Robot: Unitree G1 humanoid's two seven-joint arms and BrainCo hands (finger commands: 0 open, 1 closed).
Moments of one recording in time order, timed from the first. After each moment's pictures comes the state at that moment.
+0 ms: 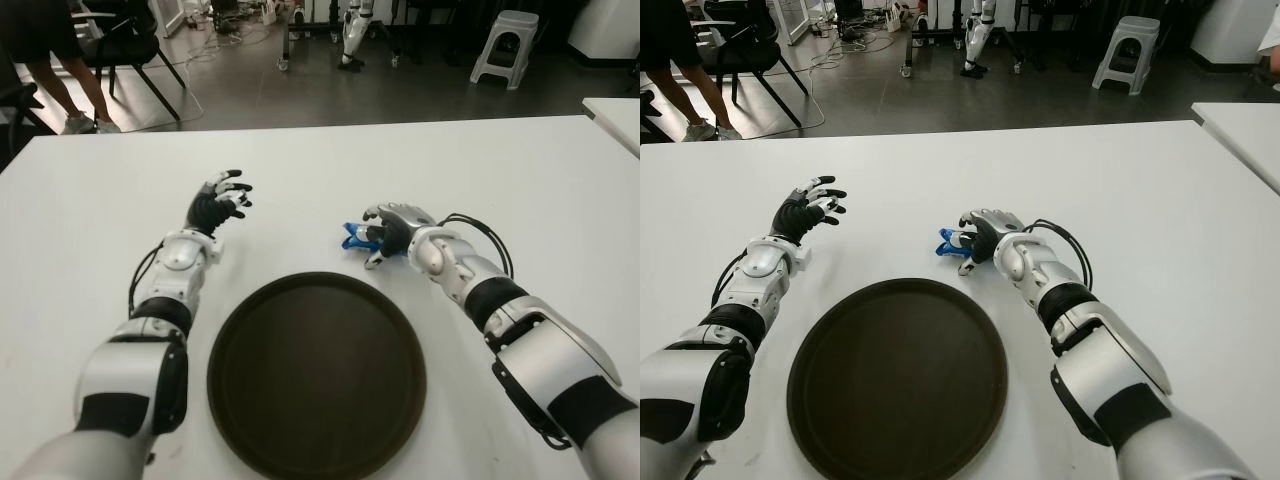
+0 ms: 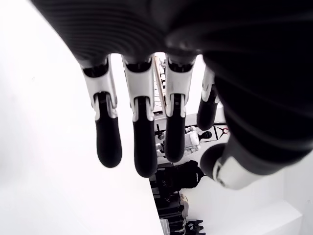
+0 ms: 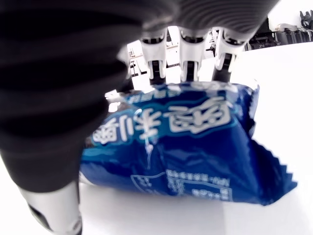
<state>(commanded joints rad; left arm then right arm) -0.79 0.15 0.12 1.27 0.04 -0.39 -0.10 -0.86 -0.13 0.57 1.25 -0.67 -0.12 -0.06</state>
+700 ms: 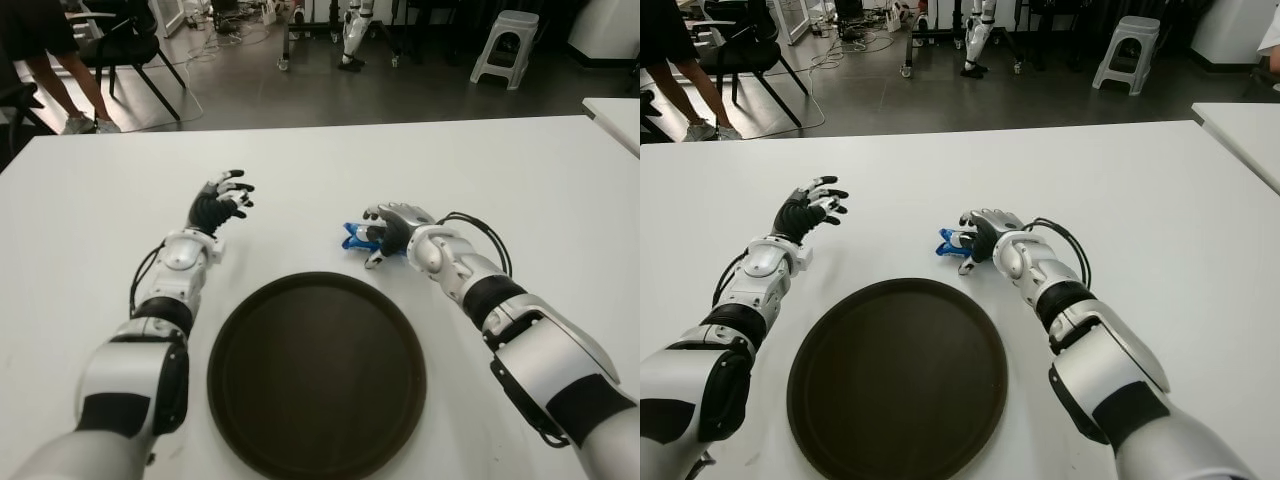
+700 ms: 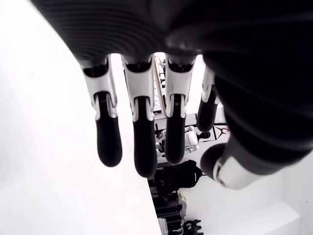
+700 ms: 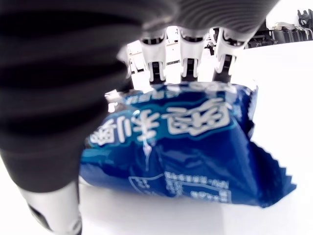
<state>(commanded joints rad) -0.78 0.15 0.11 1.27 0.05 -0.40 -0.11 -0.87 -0.13 0.56 1.25 -0.66 -0.09 -0.05</state>
